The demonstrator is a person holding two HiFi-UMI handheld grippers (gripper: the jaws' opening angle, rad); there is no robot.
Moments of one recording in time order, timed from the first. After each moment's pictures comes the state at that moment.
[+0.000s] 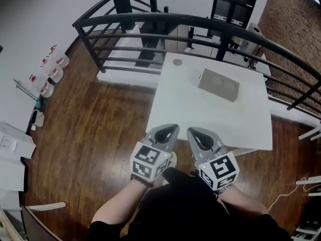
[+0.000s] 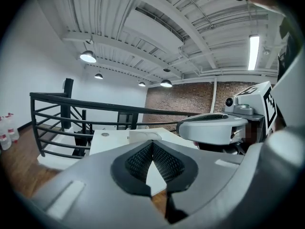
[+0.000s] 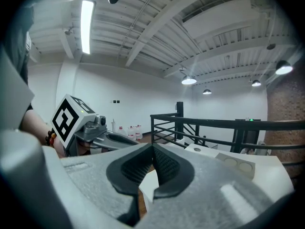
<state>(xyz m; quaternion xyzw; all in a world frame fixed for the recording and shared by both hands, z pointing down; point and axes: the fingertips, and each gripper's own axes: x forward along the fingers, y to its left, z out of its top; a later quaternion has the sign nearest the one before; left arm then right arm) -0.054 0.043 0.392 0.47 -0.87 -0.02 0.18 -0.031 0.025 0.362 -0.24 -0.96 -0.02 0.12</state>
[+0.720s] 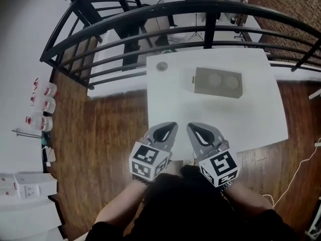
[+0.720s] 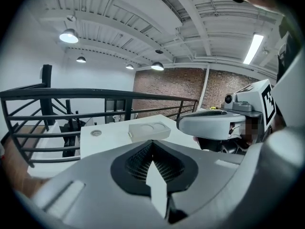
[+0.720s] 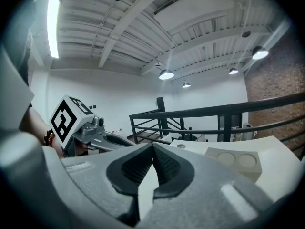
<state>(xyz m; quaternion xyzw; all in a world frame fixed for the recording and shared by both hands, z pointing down) -0.210 -0.016 0.437 0.54 -0.80 0.05 0.26 -0.188 -0.039 0.400 -0.14 -0.98 0.06 0.15</state>
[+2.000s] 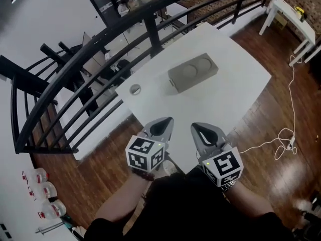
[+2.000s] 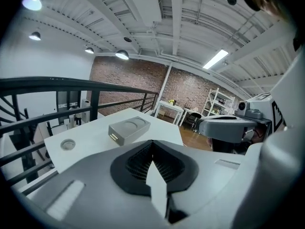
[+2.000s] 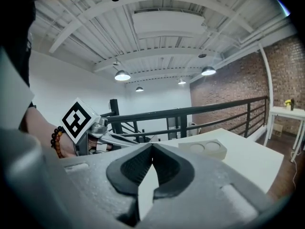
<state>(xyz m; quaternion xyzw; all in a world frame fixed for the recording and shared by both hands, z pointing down) -0.282 -0.012 0.452 0.75 -0.60 0.07 0.27 -0.218 -0.011 0.404 0.20 -0.96 0.09 0.15</state>
